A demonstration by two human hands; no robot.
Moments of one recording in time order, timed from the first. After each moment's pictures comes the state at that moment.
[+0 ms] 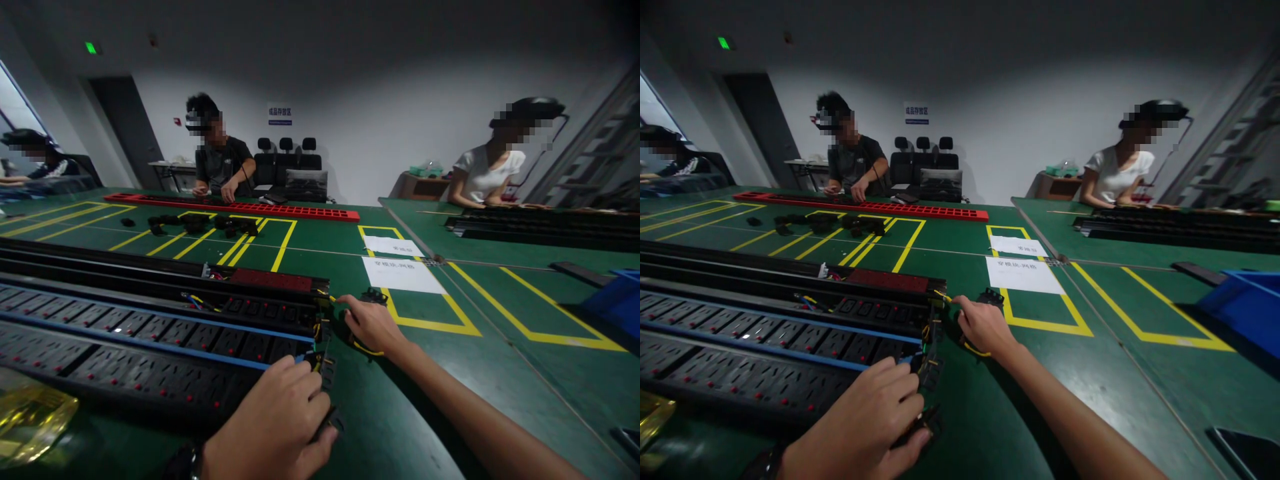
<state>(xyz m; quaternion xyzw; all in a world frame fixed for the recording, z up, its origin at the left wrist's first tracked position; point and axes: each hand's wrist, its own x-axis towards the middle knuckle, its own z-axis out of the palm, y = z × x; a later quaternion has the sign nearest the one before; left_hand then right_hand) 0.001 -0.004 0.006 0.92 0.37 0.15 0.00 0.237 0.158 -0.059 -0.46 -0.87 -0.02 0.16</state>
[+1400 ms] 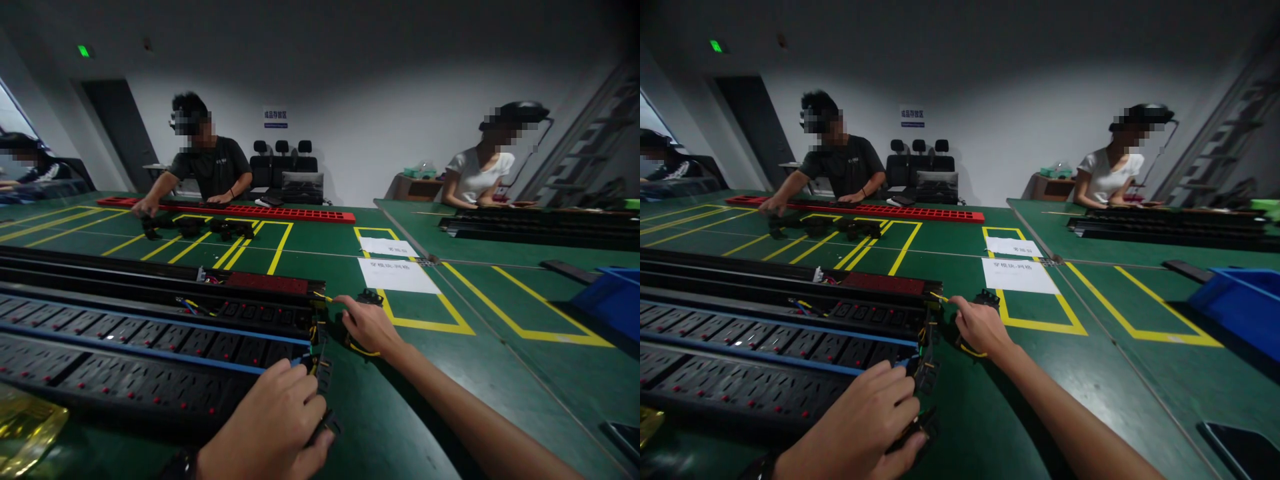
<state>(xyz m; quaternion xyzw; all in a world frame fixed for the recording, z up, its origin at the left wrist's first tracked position) 0.000 -0.003 0.005 0.92 0.37 0.16 0.02 0.238 0.160 -0.063 -0.45 -0.87 -0.01 0.20</state>
